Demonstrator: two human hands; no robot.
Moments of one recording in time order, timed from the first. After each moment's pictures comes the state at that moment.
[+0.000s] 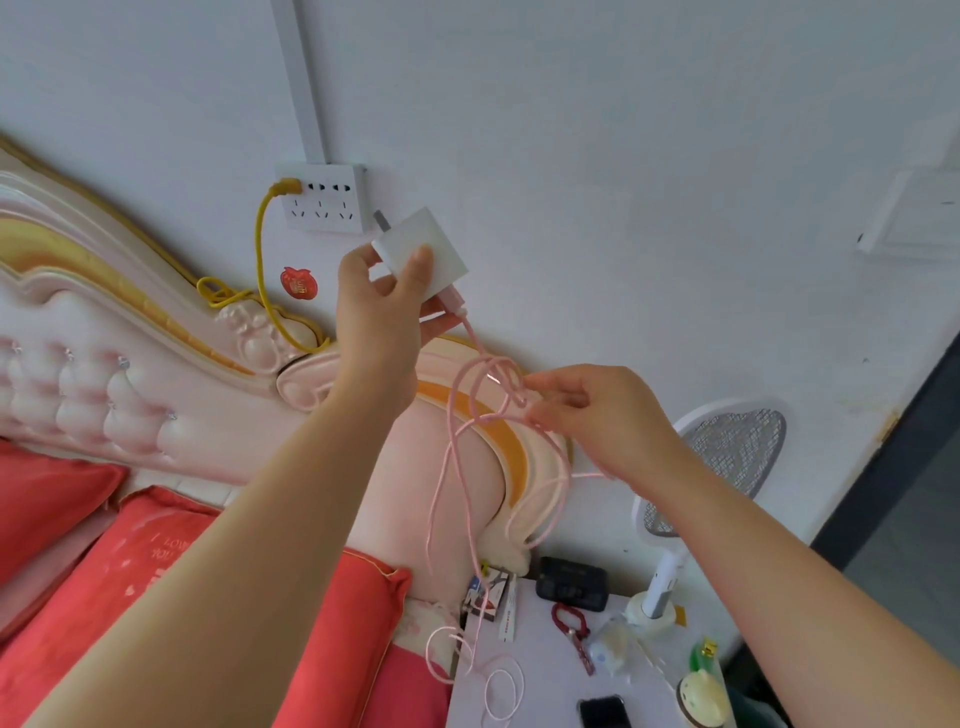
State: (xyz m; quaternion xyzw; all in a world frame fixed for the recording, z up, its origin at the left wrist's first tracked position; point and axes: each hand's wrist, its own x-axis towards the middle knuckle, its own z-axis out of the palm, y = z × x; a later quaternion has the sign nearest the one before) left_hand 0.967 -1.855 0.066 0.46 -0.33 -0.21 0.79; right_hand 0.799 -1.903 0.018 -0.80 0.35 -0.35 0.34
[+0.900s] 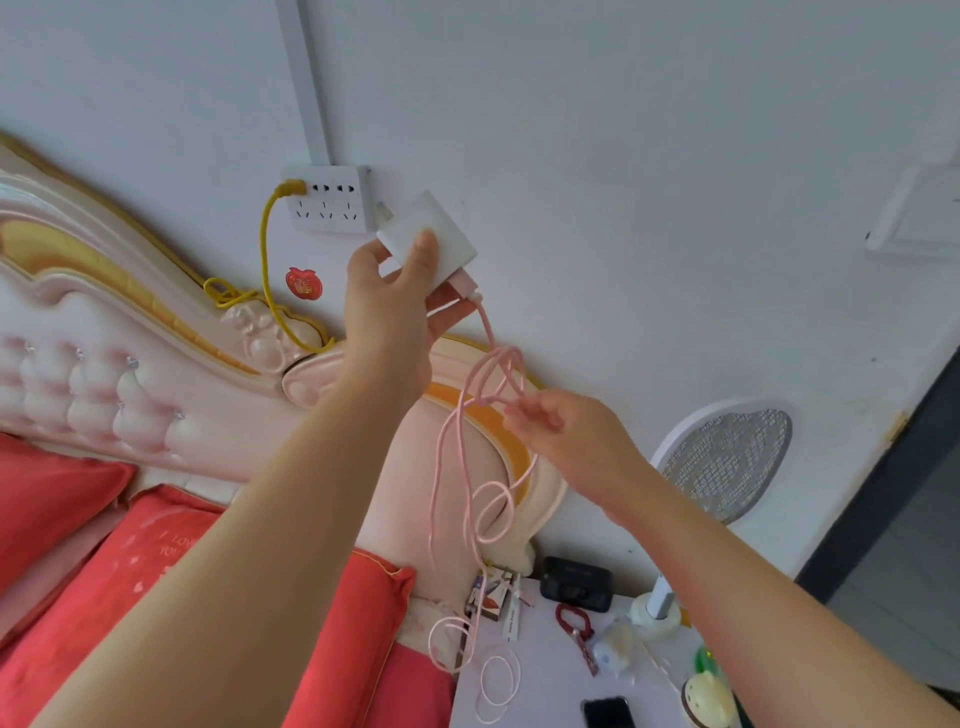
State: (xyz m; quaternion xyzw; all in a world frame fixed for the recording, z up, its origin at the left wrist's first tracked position) left_hand 0.958 -1.856 0.077 0.43 -0.30 -0.27 0.81; right_hand 0.812 -1.895 -0.002 -0.79 0.32 -0.33 0.42
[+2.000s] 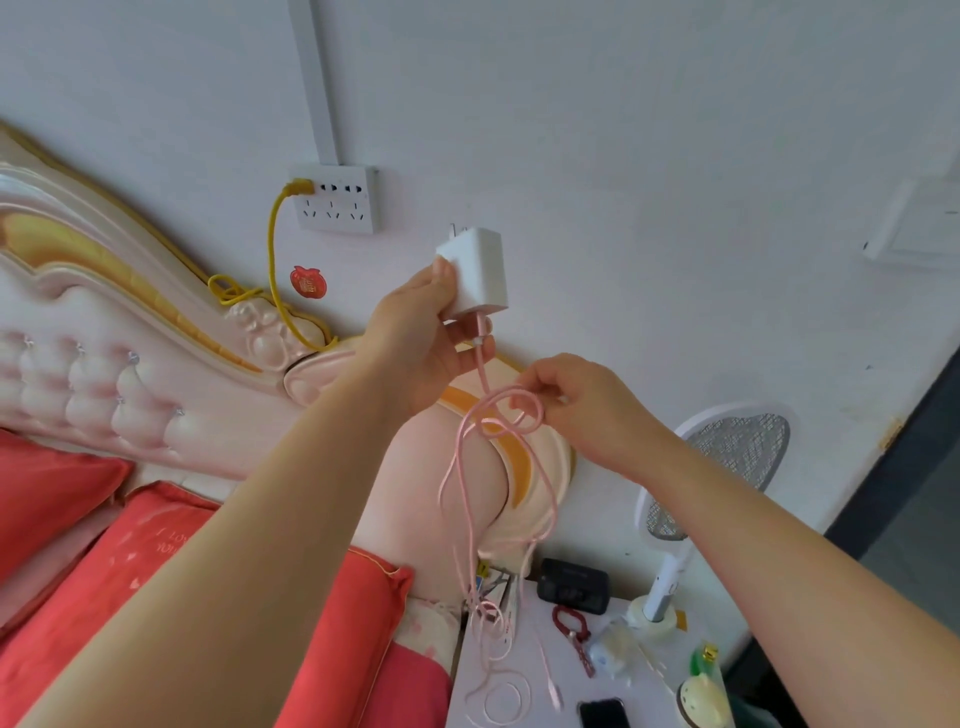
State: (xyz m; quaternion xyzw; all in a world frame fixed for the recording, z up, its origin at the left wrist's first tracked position) left_hand 0.961 -1.847 0.071 0.42 -0.34 -0.44 0.72; right_hand 0.816 -1.906 0.023 -0.86 0.27 -0.30 0.31
